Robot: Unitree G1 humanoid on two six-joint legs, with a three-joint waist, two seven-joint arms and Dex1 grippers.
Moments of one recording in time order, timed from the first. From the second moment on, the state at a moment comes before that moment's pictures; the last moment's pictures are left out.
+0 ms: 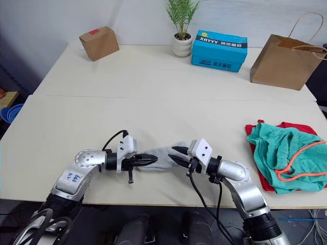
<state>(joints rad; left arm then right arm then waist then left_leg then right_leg) -0.31 0.52 -0.21 -0.11 -0.22 0.32 -0.89 -0.17 -0.45 0.20 -0.18 0.22 0.13 0.78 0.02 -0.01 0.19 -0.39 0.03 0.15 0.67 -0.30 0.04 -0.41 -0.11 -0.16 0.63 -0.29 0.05</state>
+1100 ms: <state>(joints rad) -0.10 0.69 0.16 -0.20 -0.50 0.41 -0.92 -0.29 -0.37 0.25 0.01 0.18 -0.04 0.85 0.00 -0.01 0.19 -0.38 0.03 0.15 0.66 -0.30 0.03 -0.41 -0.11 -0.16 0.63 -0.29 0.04</state>
